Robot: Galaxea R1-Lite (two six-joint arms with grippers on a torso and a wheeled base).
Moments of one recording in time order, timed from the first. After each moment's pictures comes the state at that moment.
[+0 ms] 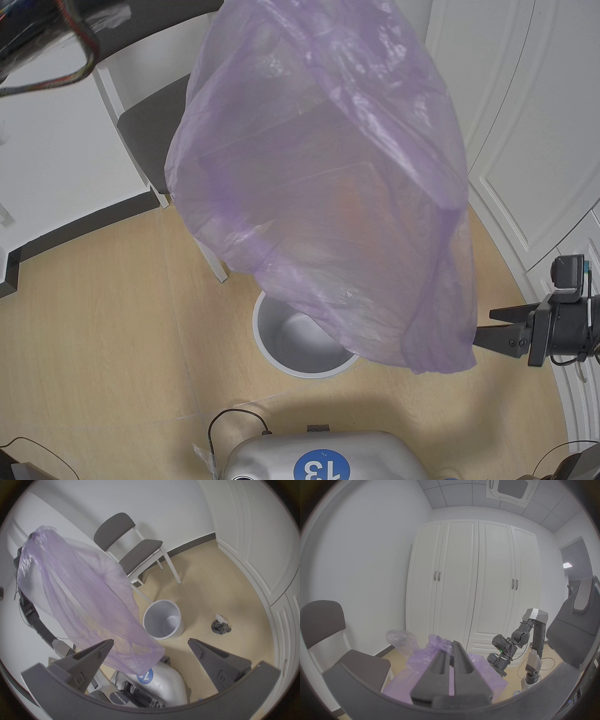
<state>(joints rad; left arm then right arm) -0.94 1.37 -1.62 0.09 -0.17 0.33 0.54 1.17 -0.68 -0.03 0.17 0.30</state>
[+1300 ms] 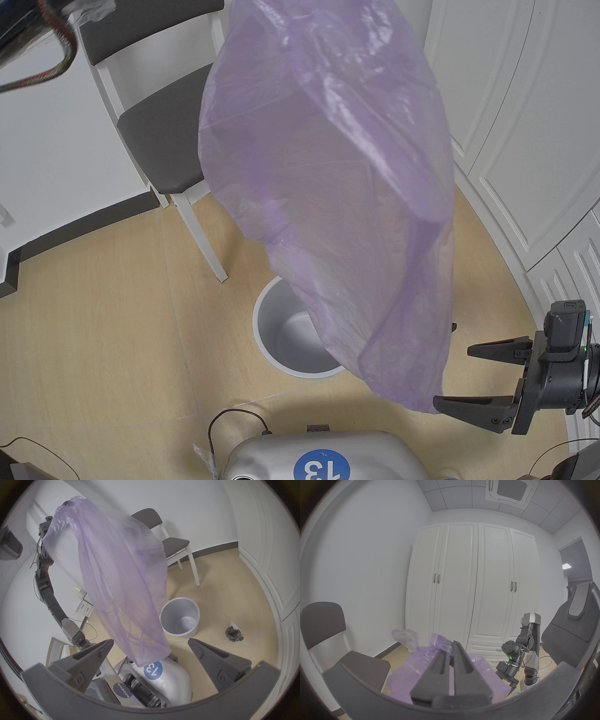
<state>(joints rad) -0.96 1.35 -1.61 0.09 -0.16 0.33 0.85 1.14 -0.56 -0.17 0.02 0.26</state>
